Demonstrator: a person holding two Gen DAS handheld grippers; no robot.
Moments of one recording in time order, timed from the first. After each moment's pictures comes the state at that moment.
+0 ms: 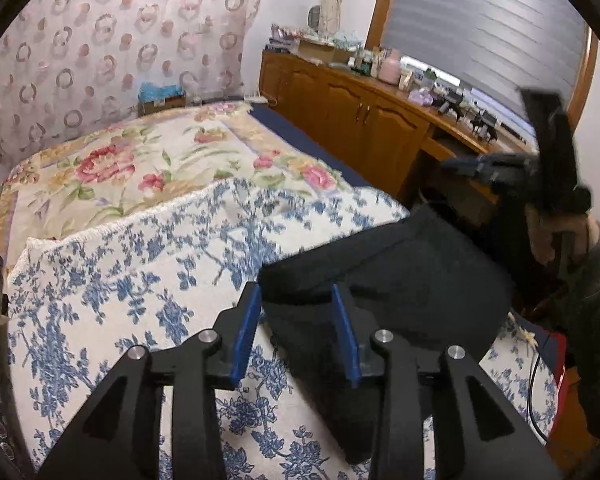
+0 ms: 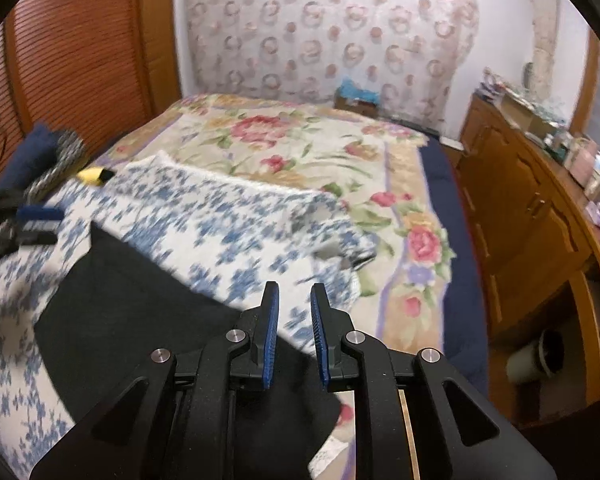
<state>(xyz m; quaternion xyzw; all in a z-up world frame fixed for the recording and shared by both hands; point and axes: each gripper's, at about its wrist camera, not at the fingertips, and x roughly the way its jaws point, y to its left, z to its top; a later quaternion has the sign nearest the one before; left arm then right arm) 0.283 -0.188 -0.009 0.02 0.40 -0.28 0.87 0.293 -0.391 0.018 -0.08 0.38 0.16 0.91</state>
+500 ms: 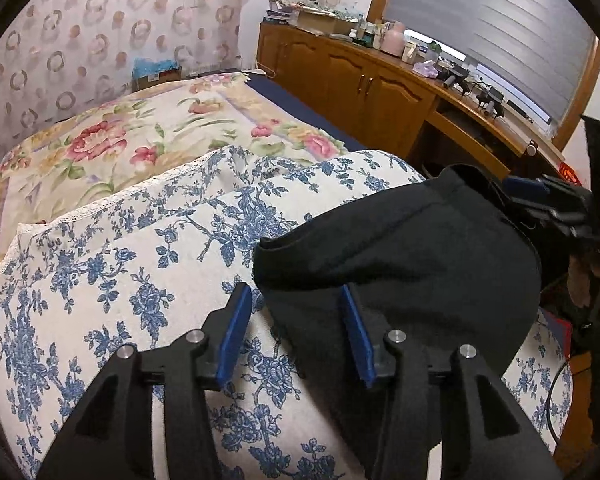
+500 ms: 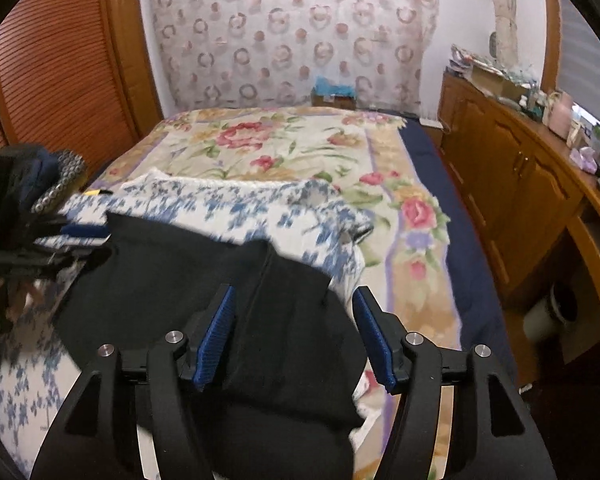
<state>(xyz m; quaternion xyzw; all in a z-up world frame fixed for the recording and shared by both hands) 0.298 -0.201 -0.040 0.03 0.44 -0.28 0.85 0.230 -0.396 -0.005 -0.03 0.38 0.14 0.91</state>
